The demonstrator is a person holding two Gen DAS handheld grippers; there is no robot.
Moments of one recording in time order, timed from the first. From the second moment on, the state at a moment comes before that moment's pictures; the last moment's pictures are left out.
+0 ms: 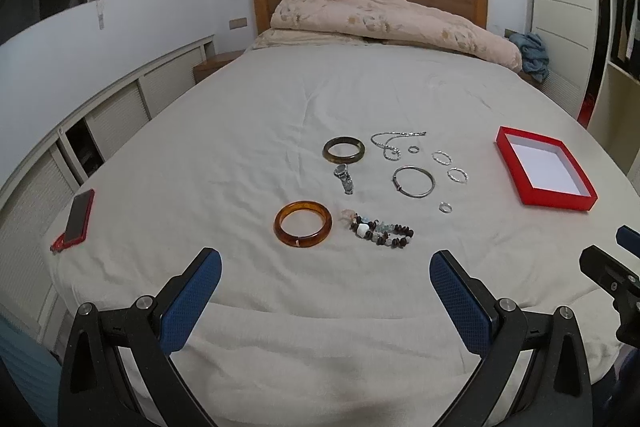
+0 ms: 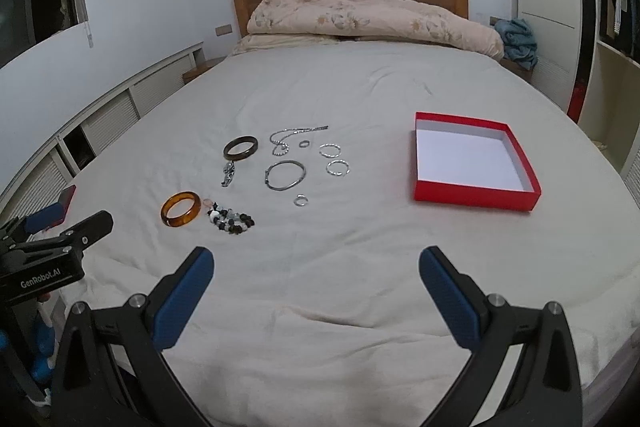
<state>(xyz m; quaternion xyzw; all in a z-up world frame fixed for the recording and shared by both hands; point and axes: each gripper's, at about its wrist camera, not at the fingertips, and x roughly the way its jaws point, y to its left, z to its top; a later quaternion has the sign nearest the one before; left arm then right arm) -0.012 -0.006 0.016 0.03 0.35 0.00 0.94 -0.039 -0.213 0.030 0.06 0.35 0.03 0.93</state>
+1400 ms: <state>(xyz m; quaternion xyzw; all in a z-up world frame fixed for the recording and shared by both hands) 0.042 0.000 -0.029 0.04 0.41 0.00 0.91 0.009 -0.213 -0.011 0.05 0.41 0.05 0.91</state>
